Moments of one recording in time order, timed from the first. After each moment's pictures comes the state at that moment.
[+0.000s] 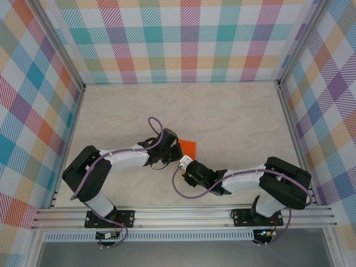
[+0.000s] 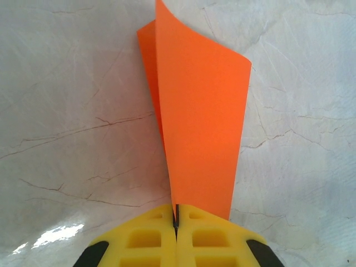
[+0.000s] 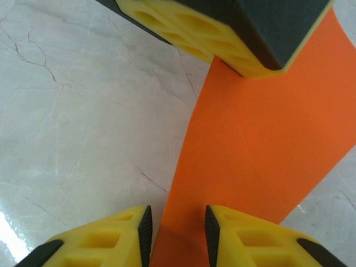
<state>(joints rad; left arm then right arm) -0.76 1.63 0.86 -0.13 0.12 -0.95 1.11 1.51 0.50 0.21 0.31 0.07</state>
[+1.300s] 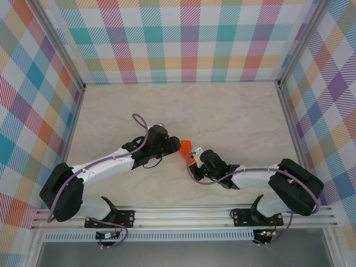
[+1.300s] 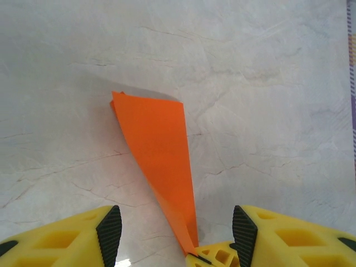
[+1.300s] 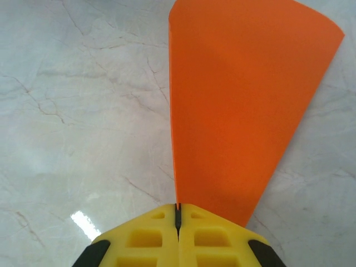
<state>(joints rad) -0.75 1.37 0.84 -0.24 -0.04 -0.96 0.88 1.41 0.42 0.28 -0.06 0.25</state>
